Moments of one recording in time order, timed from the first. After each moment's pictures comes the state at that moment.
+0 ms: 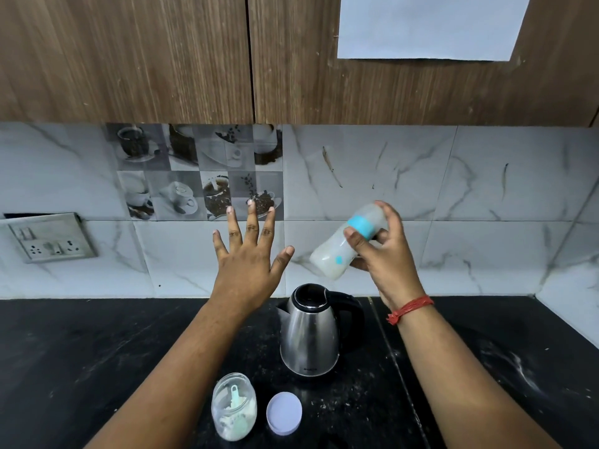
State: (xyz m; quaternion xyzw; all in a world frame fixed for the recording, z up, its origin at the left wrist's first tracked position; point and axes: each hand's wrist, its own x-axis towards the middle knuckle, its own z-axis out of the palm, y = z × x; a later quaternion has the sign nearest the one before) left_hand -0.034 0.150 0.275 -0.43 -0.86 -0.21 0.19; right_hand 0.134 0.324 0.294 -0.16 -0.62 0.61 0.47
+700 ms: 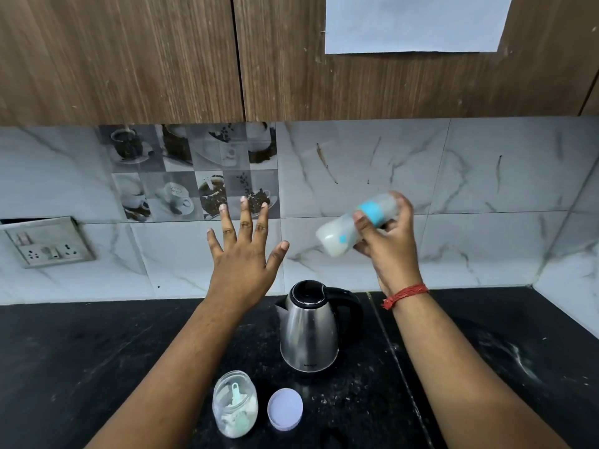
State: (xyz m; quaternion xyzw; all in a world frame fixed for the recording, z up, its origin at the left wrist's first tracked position) left_hand -0.029 0.149 0.279 -0.43 -0.86 -0.22 0.18; right_hand 0.135 0.331 0.299 -0.17 -0.60 0.60 0.50
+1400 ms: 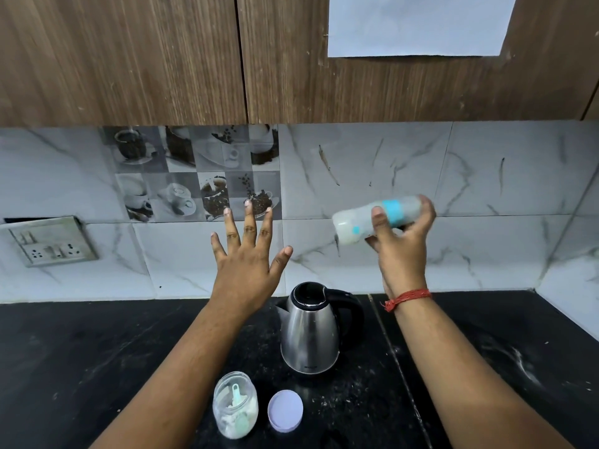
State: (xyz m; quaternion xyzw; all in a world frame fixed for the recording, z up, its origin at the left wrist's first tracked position) left_hand -0.024 0.149 0.276 -0.43 -0.86 -0.21 0.18; right_hand 0.141 0.334 0.300 -0.18 -0.59 0.56 0.55
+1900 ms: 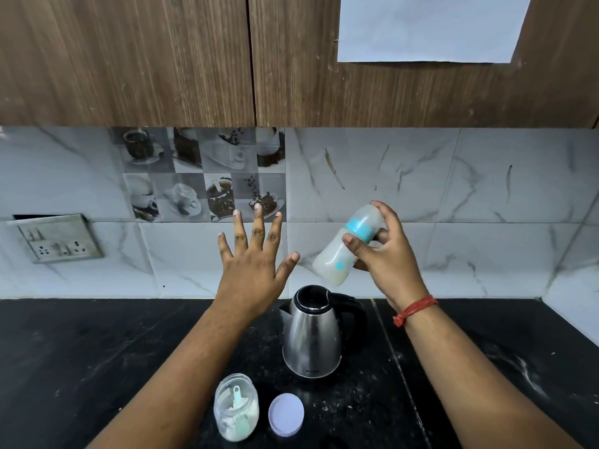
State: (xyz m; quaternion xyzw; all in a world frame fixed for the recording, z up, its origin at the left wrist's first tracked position) left_hand -0.025 0.149 0.275 -0.44 -0.86 -0.19 0.20; right_hand 0.140 0.326 0.298 -0.16 -0.66 0.54 0.49
